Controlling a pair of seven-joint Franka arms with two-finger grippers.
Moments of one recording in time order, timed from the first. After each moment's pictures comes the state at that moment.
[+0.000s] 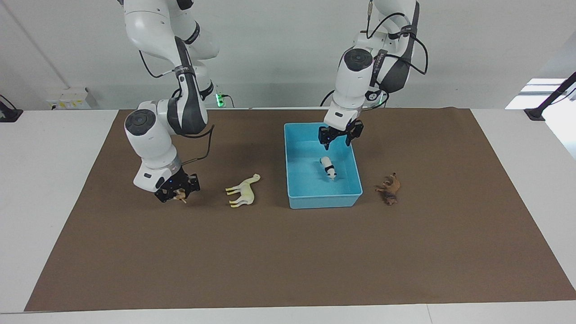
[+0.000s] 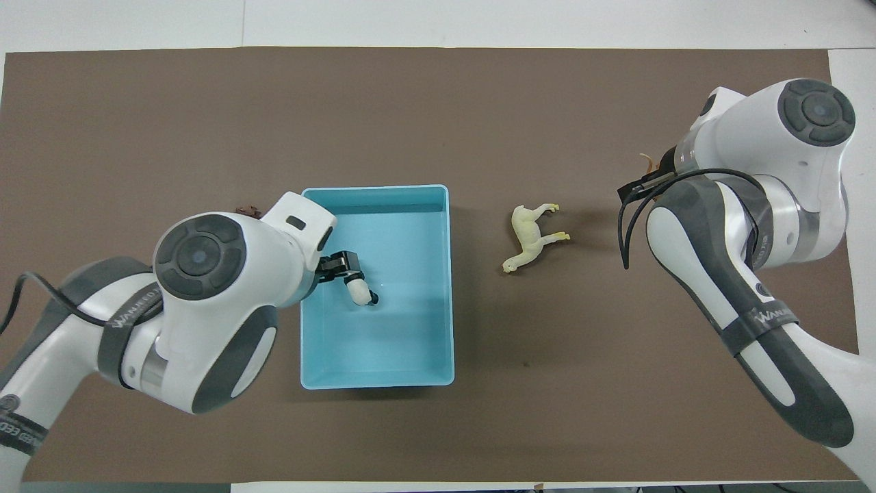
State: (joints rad) left arm -0.38 -0.06 -0.09 -2.11 0.00 2.08 -0.65; right arm 0.07 0.25 0.06 -1.81 -0.01 2.09 -0.17
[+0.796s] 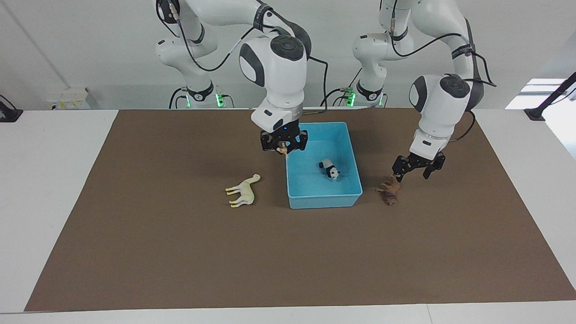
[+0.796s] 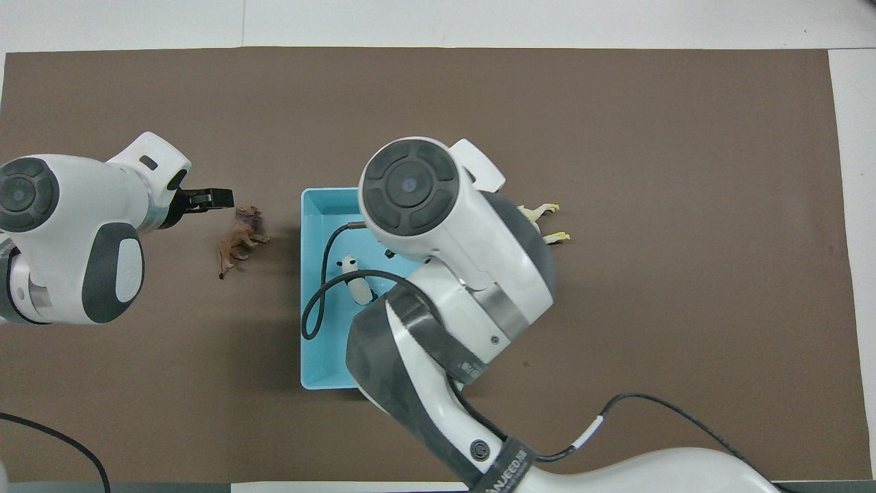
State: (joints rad) left arm -0.03 0.13 -0.08 -2.09 0.04 2.43 -0.17; right arm 0.63 0.42 0.06 -1.40 -0.10 1.83 0.76
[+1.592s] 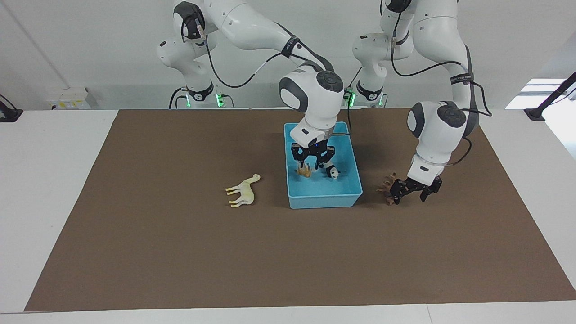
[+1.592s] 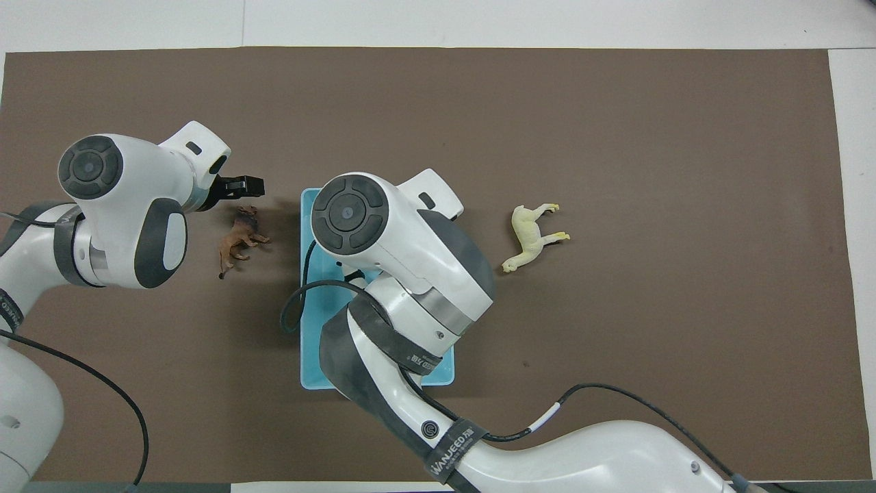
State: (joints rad) left arm -0.05 0.31 -0.10 -1.99 0.05 2.46 -0.18; right arm 0.67 0.51 0.04 -1.36 -0.13 1.83 0.90
